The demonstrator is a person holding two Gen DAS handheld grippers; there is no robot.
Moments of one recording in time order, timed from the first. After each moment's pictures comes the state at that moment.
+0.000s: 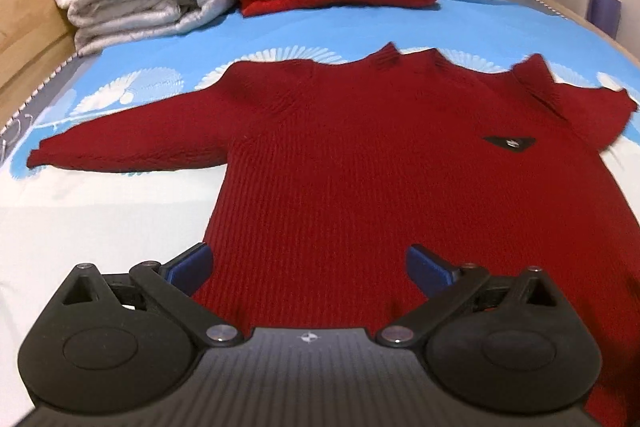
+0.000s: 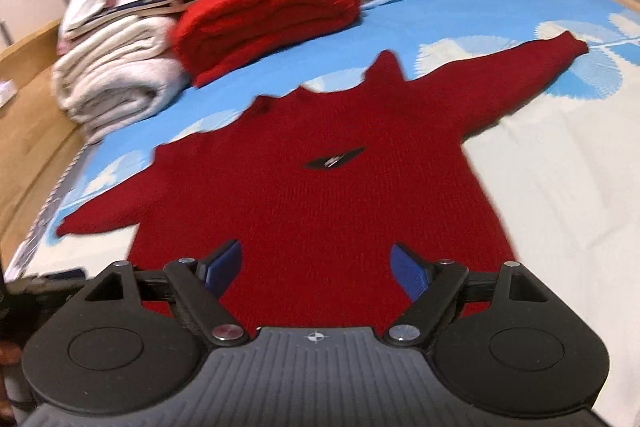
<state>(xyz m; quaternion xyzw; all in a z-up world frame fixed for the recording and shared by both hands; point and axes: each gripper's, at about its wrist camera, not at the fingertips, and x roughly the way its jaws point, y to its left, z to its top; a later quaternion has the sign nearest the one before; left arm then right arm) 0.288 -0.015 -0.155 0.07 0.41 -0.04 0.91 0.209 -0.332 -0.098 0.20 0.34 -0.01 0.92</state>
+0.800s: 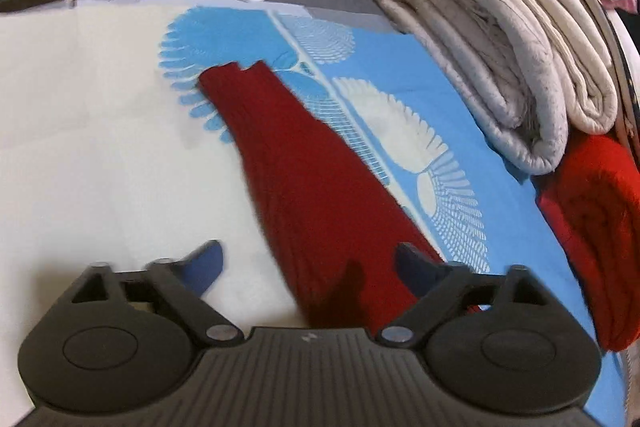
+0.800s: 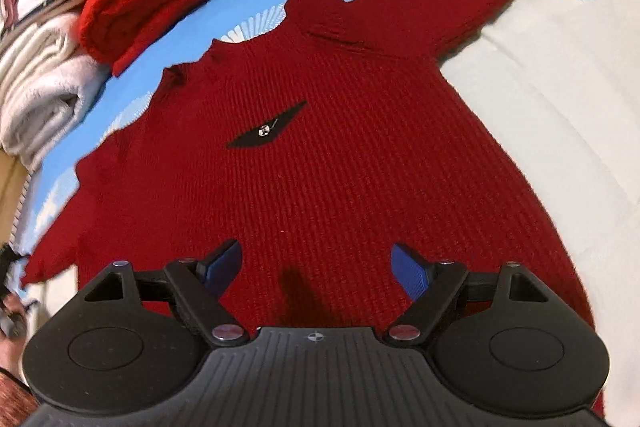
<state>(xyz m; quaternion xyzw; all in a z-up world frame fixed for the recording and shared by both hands) 0.493 0.309 -0.213 -0.34 0.33 0.24 0.84 0.287 -0.344 -0.162 0.27 0.43 -0.08 0.86</state>
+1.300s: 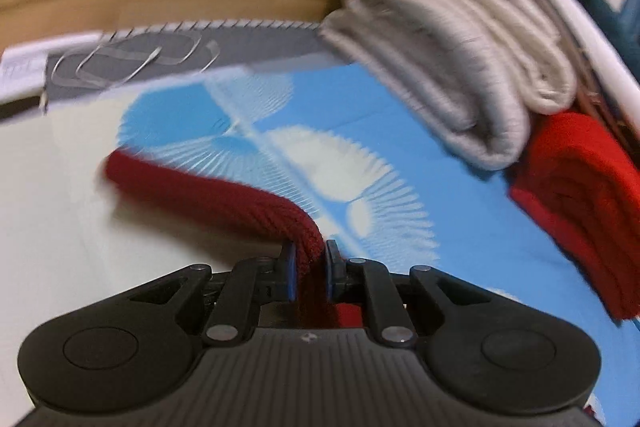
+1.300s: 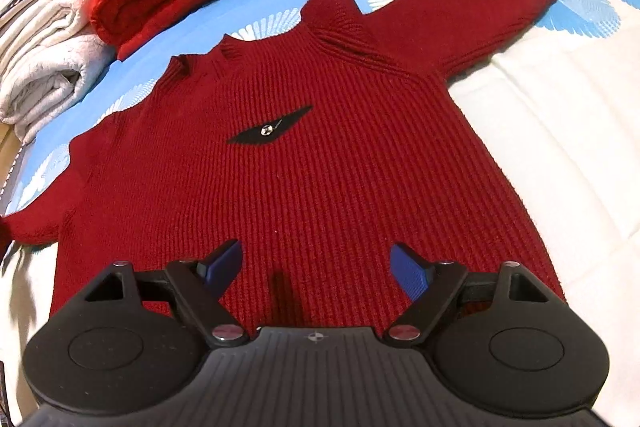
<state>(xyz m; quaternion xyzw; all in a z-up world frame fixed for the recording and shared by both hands) 0.501 0.251 -0.139 -0.25 0.30 0.24 0.89 0.286 -0.338 -0.161 0.23 0.42 -0.07 0.88</state>
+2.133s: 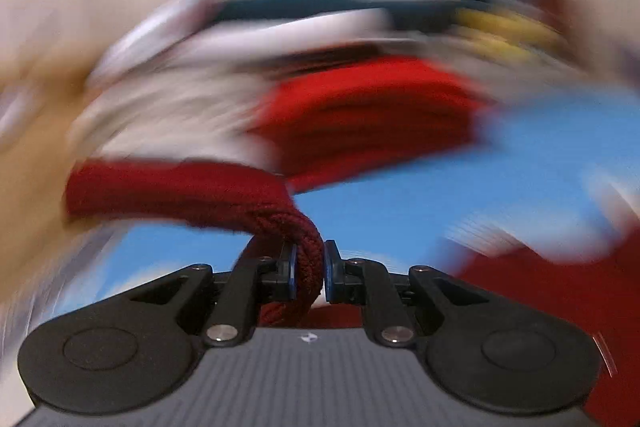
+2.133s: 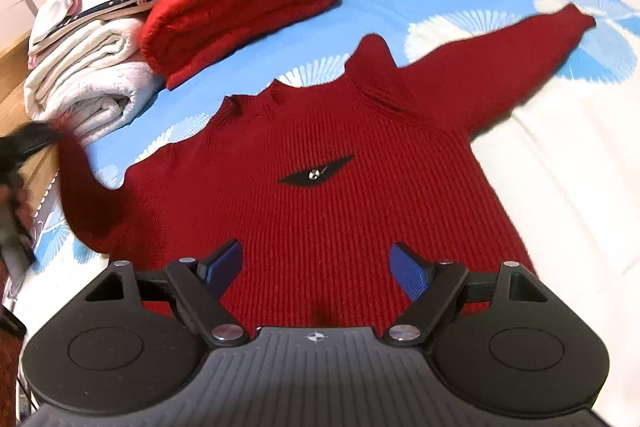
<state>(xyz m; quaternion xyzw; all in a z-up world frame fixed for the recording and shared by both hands) 0.405 -0.091 -0.117 0.21 0.16 -0.05 0.96 0.267 -0.343 -0.120 0.23 0.36 -0.02 0.90</state>
